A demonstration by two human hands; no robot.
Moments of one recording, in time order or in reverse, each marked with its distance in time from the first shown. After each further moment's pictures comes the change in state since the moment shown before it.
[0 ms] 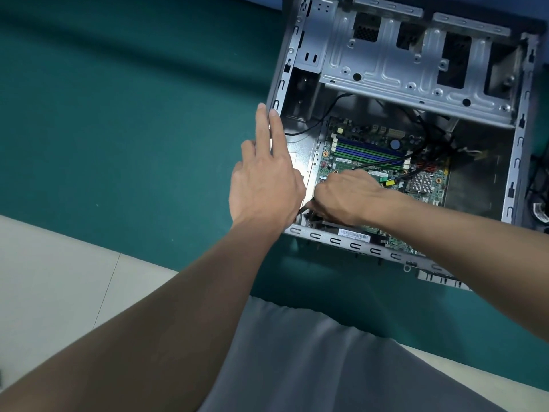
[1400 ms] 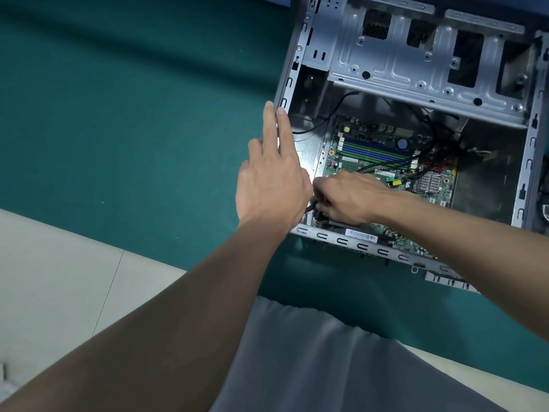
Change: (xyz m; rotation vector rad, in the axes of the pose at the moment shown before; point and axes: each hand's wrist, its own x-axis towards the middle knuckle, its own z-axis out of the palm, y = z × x) left_hand 0.000 0.000 -0.001 -0.012 -0.008 0.002; right_hand 0.004 0.002 0.005 0.138 -0.054 0.053
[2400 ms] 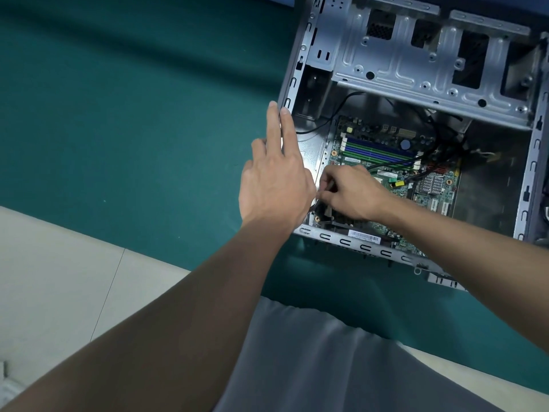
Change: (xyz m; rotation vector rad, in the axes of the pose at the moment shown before) left_hand 0.000 -0.001 0.001 0.023 0.013 0.003; right_hand 0.010 0.005 0.012 0.429 0.177 0.158
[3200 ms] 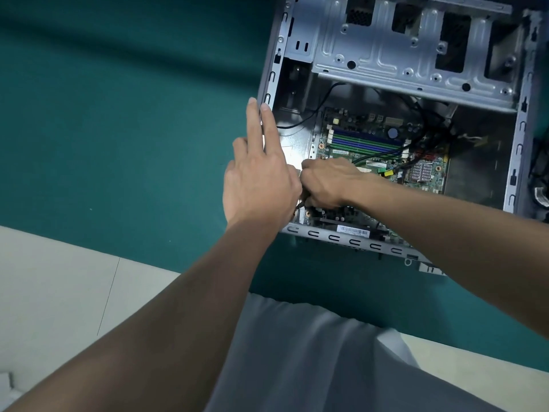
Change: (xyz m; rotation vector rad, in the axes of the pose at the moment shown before) left_hand 0.000 0.000 0.001 -0.016 -0.012 -0.009; right_hand 0.022 -0.007 0.000 -0.487 -0.169 -0.207
